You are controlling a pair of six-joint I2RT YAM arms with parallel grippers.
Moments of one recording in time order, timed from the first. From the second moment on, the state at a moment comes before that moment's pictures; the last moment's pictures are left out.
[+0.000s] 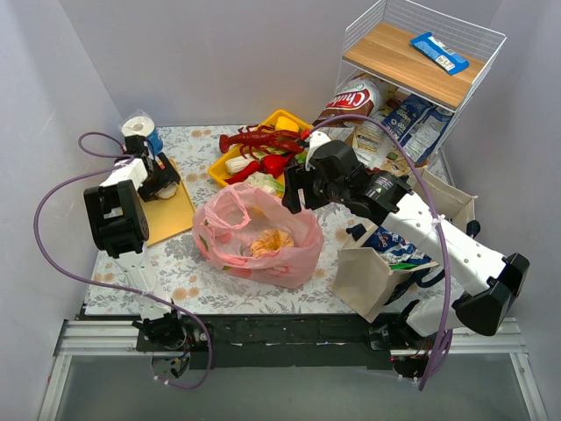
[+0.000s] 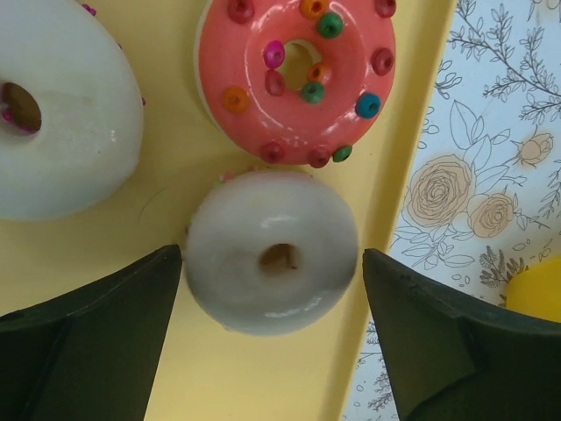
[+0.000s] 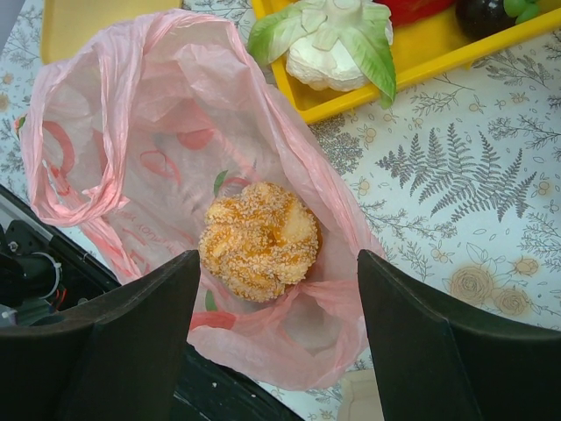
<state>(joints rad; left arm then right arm) 0.23 2.04 1.49 -0.48 0.02 -0.41 0.86 1.38 1.48 -0.72 0.05 0.36</state>
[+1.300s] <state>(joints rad) -0.65 1.33 1.22 -0.51 0.14 -0.41 0.86 1.15 1.43 -0.69 0.49 0.38</state>
